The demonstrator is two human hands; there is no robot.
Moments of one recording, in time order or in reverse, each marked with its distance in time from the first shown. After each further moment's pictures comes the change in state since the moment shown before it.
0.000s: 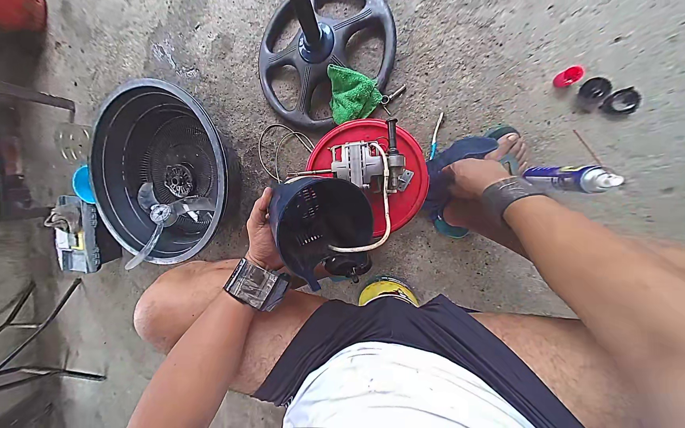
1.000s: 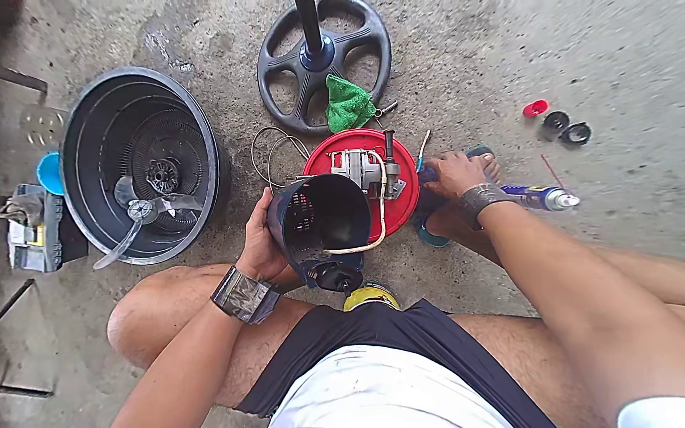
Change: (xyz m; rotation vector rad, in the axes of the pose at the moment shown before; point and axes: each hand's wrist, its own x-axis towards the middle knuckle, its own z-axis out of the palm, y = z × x) left_hand -0.013 0.004 0.026 0.100 0.185 -0.084; right_hand 0.016 0.003 -0.014 0.063 0.281 -0.019
